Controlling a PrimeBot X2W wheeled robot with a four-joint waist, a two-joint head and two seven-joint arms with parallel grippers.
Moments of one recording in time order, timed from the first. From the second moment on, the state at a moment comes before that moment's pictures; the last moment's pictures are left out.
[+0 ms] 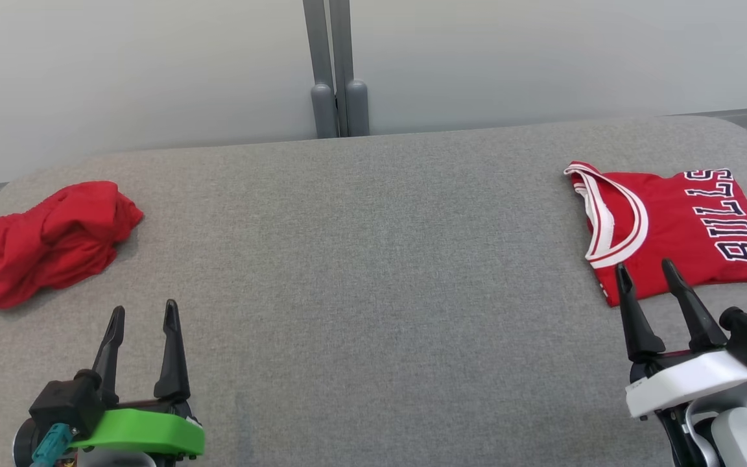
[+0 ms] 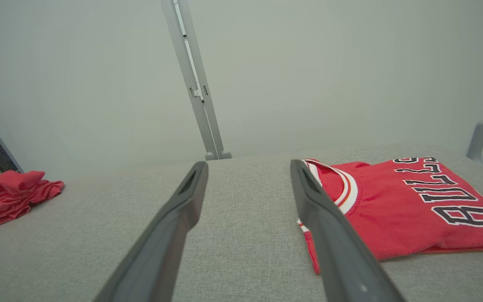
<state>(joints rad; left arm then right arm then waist) -0.02 0.10 -0.01 0.18 -0.31 -0.10 -0.26 -0.07 -0.26 0.10 0.18 0.44 0.13 -0.26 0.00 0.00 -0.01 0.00</state>
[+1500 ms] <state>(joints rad) -0.10 0.08 0.06 0.23 -0.26 -0.09 -0.21 -0.16 -0.25 0.26 0.11 0.44 0.13 -0.26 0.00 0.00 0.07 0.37</state>
